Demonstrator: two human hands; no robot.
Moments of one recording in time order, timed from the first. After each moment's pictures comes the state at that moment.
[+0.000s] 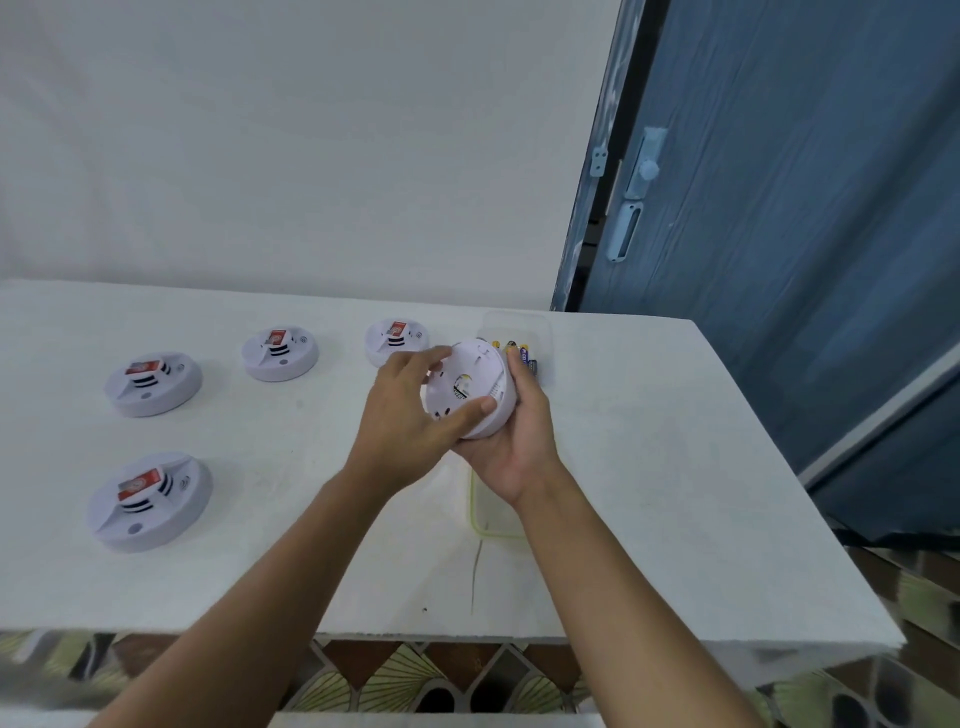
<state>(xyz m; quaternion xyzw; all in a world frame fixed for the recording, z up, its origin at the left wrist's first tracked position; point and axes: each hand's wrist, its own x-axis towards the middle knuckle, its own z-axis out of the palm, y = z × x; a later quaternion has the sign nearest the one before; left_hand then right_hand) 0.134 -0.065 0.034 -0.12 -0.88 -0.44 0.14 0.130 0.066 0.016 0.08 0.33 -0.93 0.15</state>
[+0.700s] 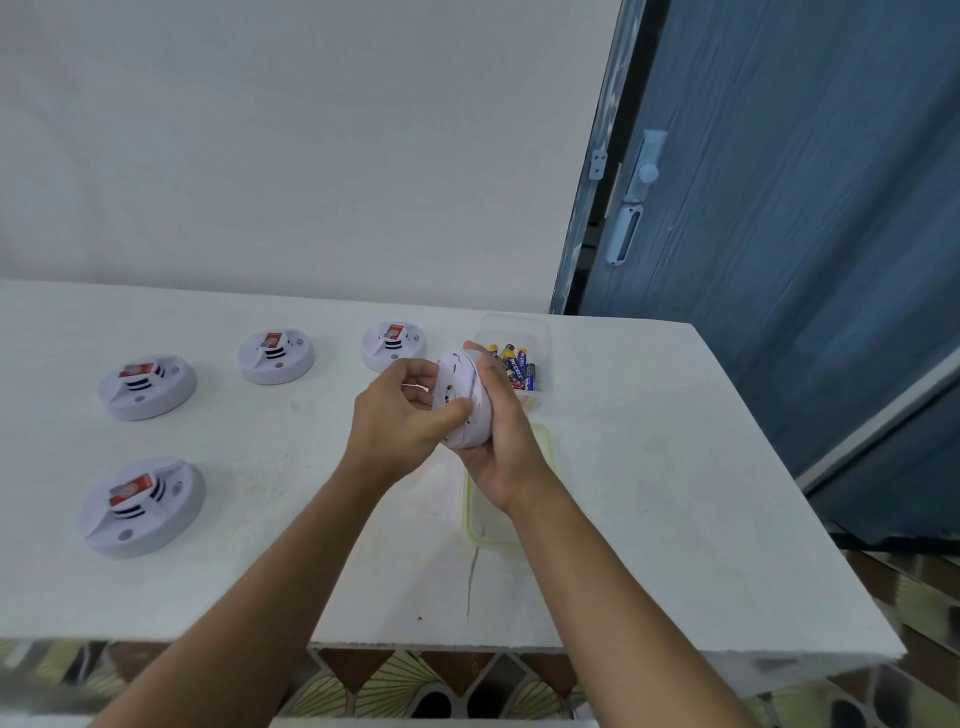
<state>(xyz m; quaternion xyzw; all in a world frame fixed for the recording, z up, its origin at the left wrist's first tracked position) 0.126 -0.062 0.035 -0.01 -0.83 -0.56 0.08 0.129 0.060 0.016 0.05 0.45 -0.89 0.08</state>
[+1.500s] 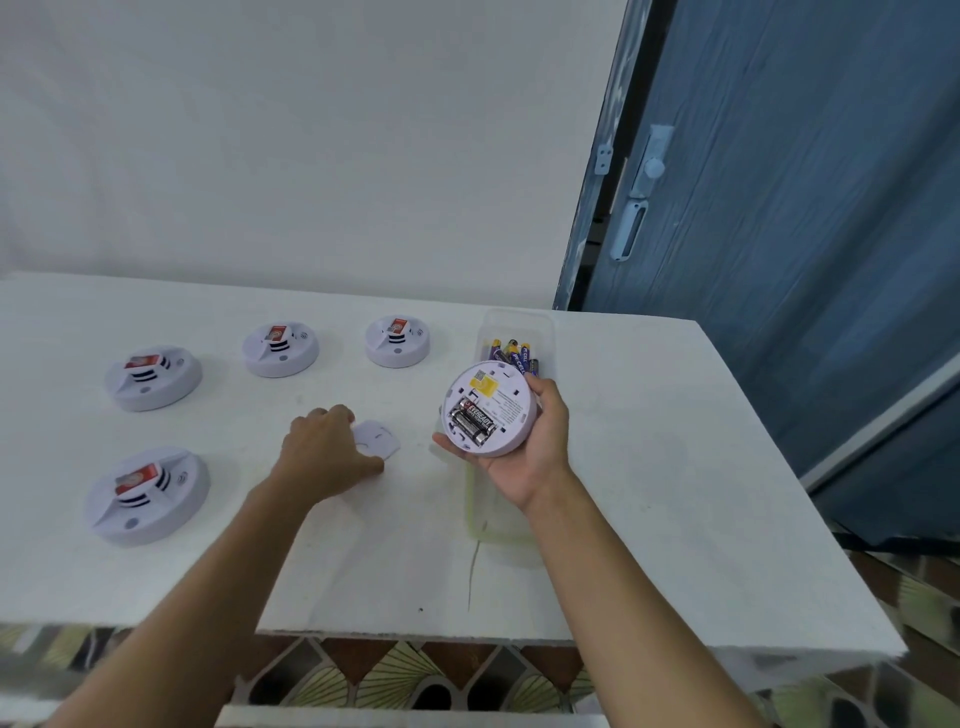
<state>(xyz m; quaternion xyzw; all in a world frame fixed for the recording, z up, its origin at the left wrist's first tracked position) 0.105 -0.141 -0.018 0.04 -0.98 -0.19 -0.08 0.128 0.080 -0.001 0.11 0.31 -0.94 0.12</state>
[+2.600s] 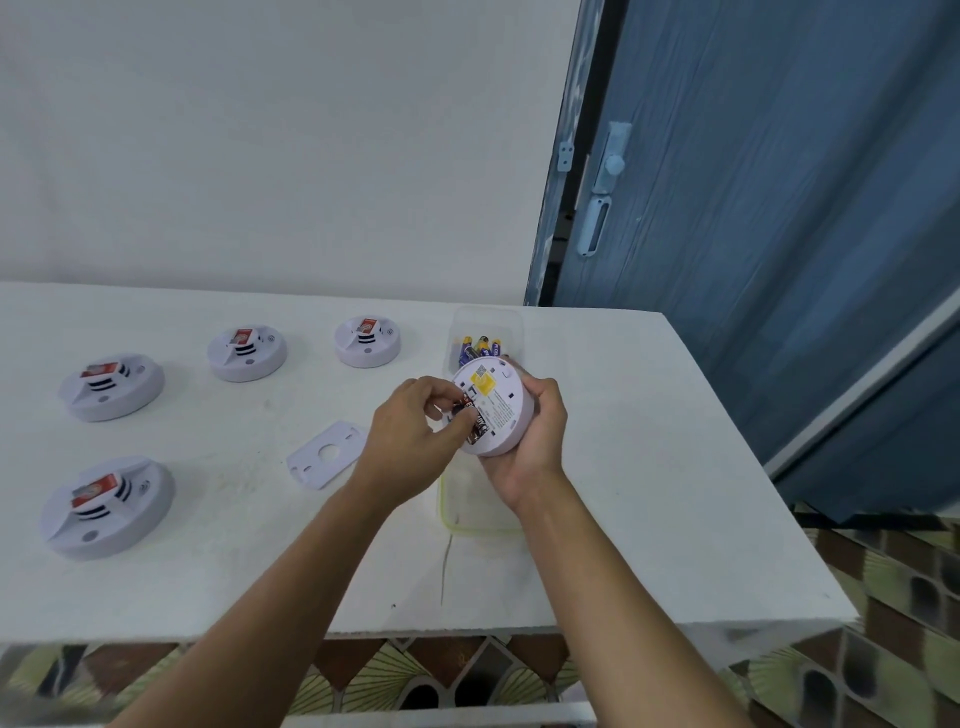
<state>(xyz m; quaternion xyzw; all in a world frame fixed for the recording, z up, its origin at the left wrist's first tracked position) 0.140 -0.032 0.014 -0.09 -0.86 -0.49 0.08 0.152 0.097 0.021 0.12 0.36 -0.92 0.02</state>
